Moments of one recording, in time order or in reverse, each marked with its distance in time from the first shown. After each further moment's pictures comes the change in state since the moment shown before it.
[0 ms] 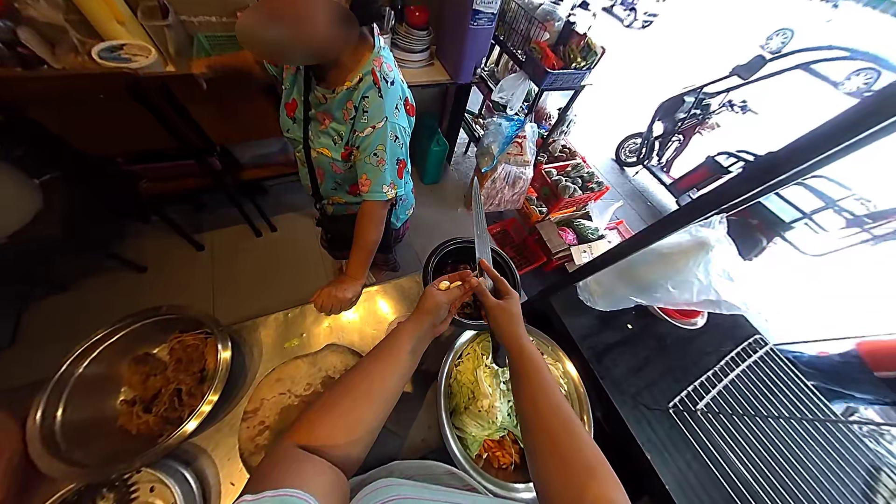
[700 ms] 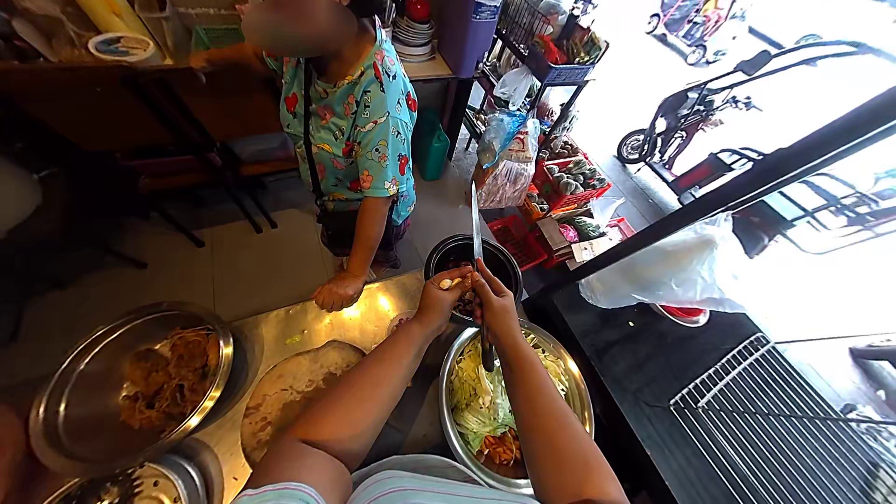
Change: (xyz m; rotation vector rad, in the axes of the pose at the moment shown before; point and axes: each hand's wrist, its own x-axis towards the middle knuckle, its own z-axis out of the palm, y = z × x) left_hand 0.006 -0.010 -0.007 0.237 0.038 0.219; right_hand -0.005 -0.005 0.016 0.317 -0.028 0.182
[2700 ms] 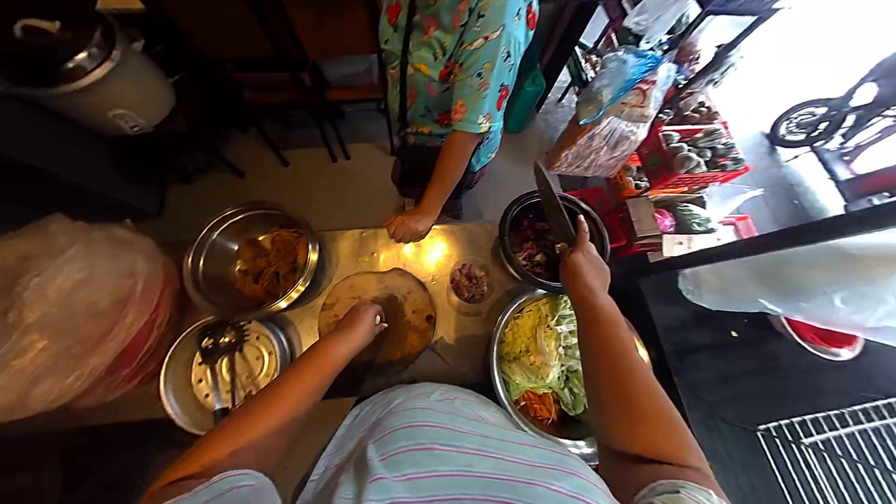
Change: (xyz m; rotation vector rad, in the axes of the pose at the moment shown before) left_hand -0.198 0.048 -0.215 1.468 -0.129 -0.664; right_hand 0.029 0.005 -0.009 -1.479 0.076 0.030
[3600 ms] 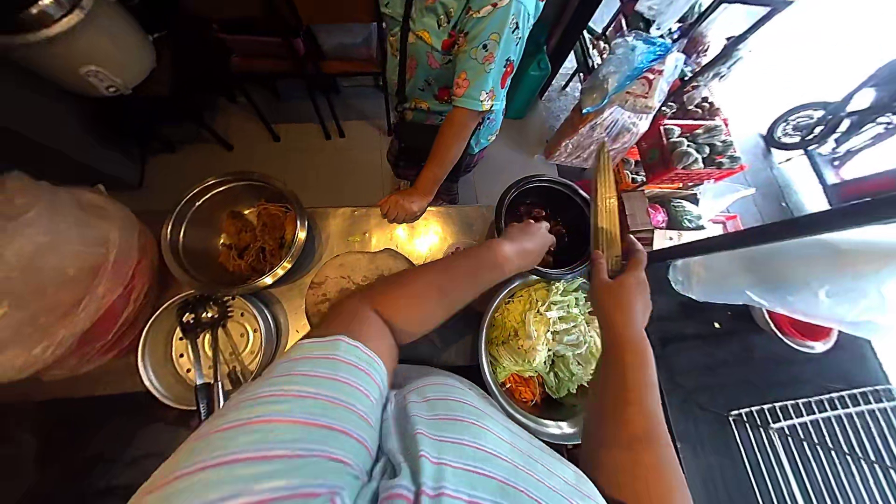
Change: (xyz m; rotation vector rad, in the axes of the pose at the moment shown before) left_hand 0.102 0.285 -0.041 0.197 0.151 0.655; right_hand -0.067 0.048 -0.038 0.334 0.185 0.077
